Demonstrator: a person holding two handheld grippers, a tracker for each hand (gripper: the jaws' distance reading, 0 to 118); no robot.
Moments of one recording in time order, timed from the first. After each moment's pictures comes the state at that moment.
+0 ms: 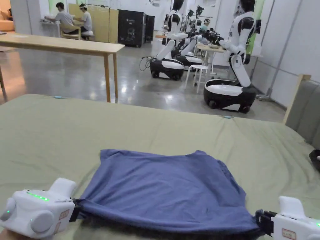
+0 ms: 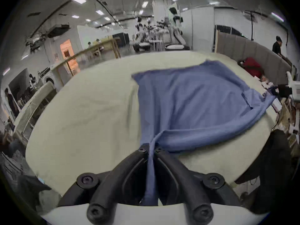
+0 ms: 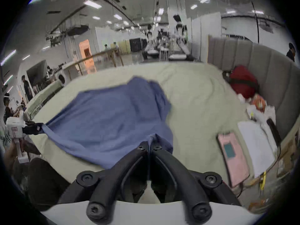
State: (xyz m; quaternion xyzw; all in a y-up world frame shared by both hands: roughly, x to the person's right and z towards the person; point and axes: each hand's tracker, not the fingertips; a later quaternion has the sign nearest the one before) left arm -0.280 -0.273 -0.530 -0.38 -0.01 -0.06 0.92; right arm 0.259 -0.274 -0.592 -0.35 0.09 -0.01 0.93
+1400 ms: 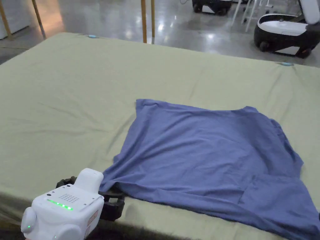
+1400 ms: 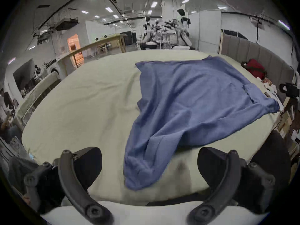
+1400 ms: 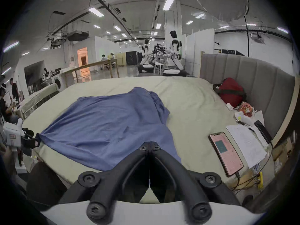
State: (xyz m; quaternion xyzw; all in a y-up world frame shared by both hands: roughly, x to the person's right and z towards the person) left arm -0.285 -0.346 -0.509 -0.38 0.02 -0.03 0.92; right arm 0.225 -0.266 -0.537 -0.26 0.06 0.01 0.96
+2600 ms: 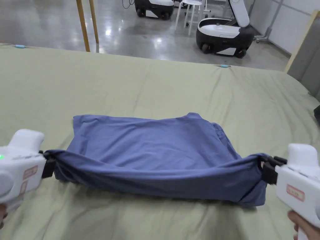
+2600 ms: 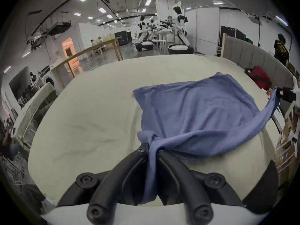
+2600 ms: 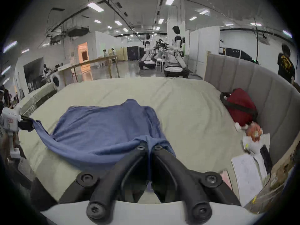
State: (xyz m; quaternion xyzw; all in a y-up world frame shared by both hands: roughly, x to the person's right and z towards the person) left arm -0.294 -0.220 -0.667 -0.39 0.00 -0.04 0.92; right arm 0.232 -0.215 -0.691 -0.29 0.07 0.03 0.96
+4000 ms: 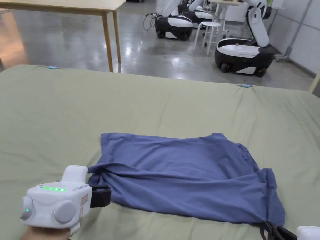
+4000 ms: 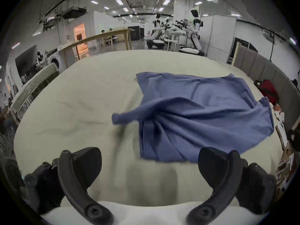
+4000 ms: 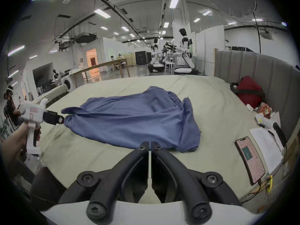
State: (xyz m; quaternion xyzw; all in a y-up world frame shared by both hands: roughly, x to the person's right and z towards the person) left arm -0.292 -0.304 -0.677 -0.39 0.04 0.03 0.92; right arm 0.190 -0.284 -0.584 -0.26 0.11 0.00 0.96
